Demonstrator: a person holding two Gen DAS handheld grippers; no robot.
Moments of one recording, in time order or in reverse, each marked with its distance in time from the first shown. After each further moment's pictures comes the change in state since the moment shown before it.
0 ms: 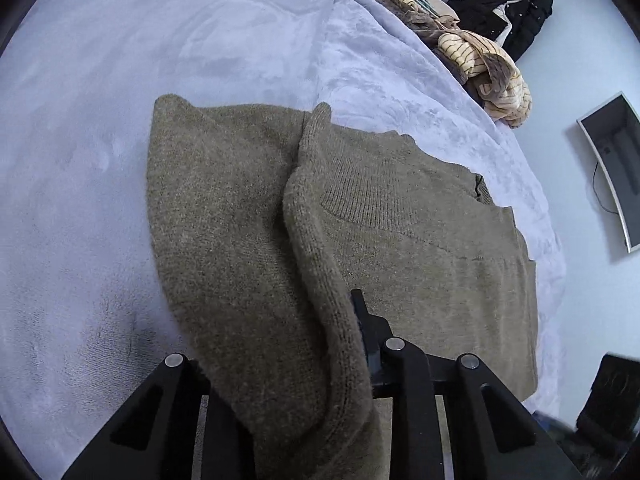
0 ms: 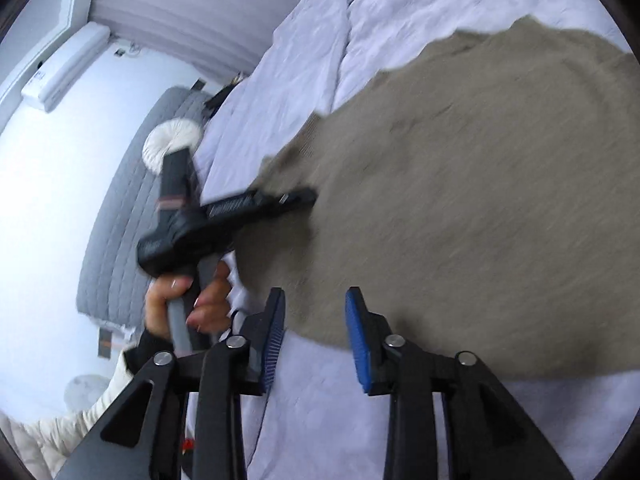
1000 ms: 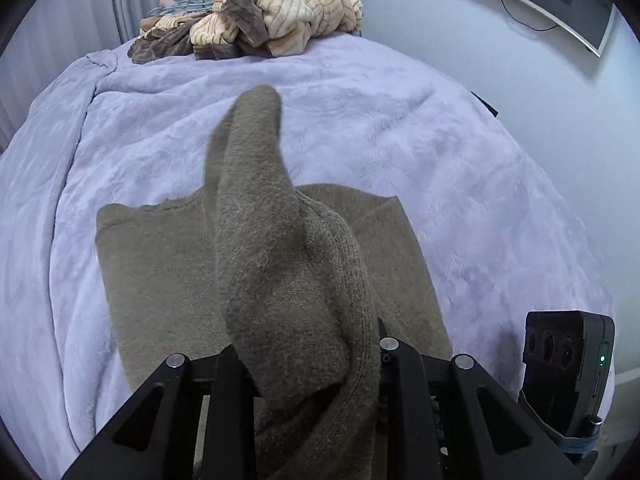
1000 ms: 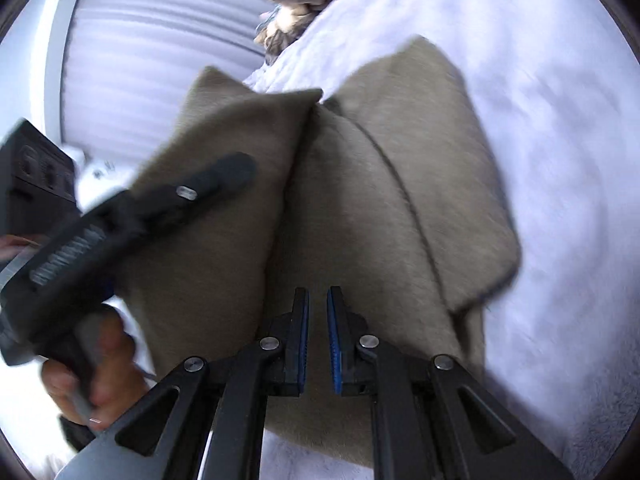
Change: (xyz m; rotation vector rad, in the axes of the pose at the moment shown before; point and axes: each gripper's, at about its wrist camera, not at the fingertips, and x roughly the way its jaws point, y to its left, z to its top) left arm 0.077 -0.316 -0.049 0.592 0.020 0.106; right arm -0.074 -0.179 -0.022 0.306 -0.247 0.102
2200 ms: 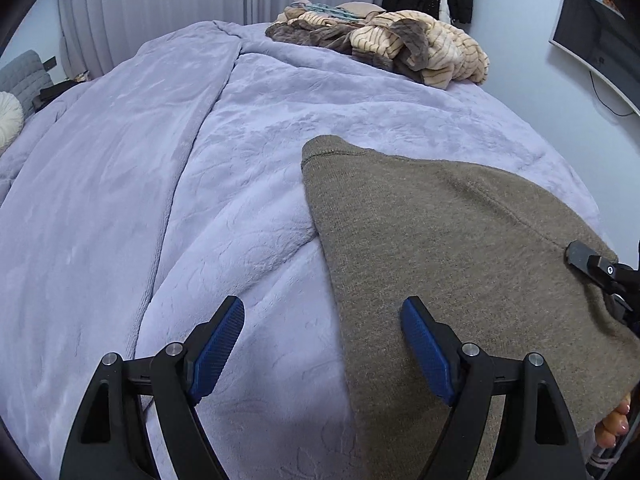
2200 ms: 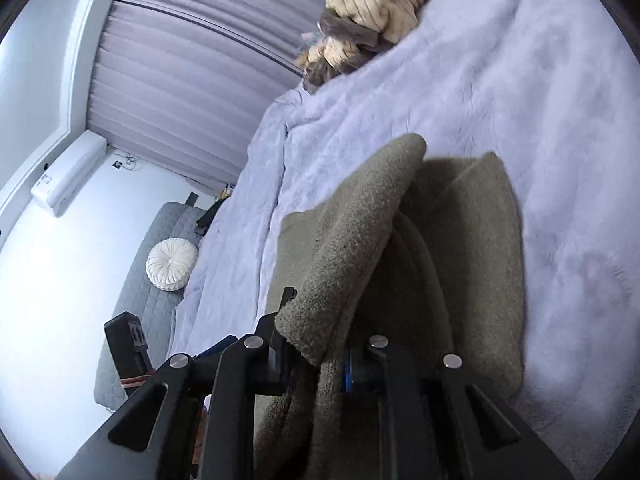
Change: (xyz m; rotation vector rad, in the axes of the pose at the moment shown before) left arm -0.039 0.125 -0.080 -0.281 -0.136 0.181; right arm -0.041 0.049 0.040 -0.185 -0.085 0.010
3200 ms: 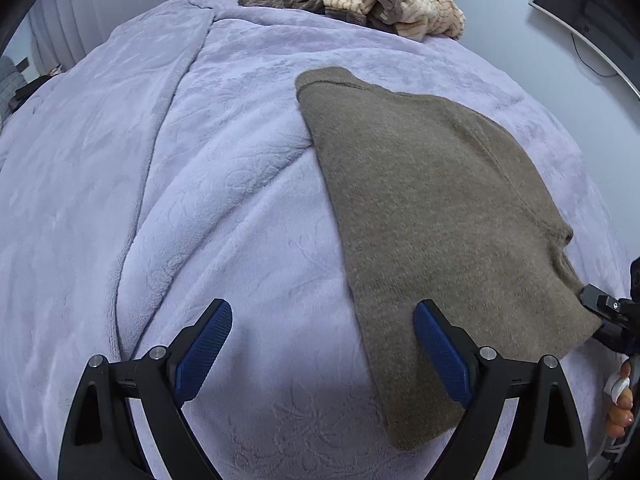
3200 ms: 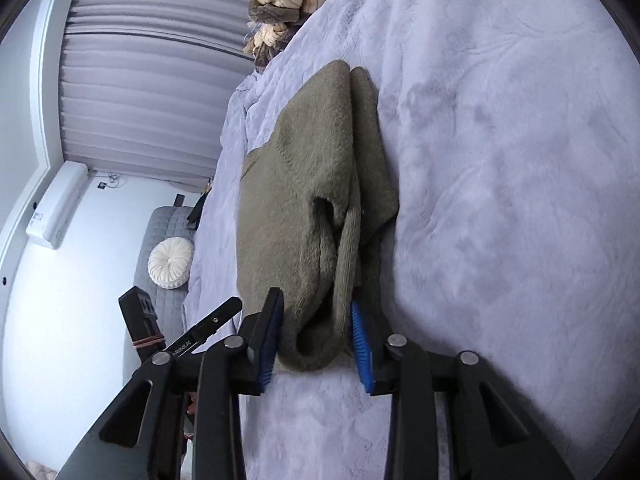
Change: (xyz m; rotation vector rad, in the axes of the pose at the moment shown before) left arm -0.001 -0.005 -0.043 0.085 0.142 -0.062; right arm -0.058 -0.057 -0.061 0.198 0.109 -0.016
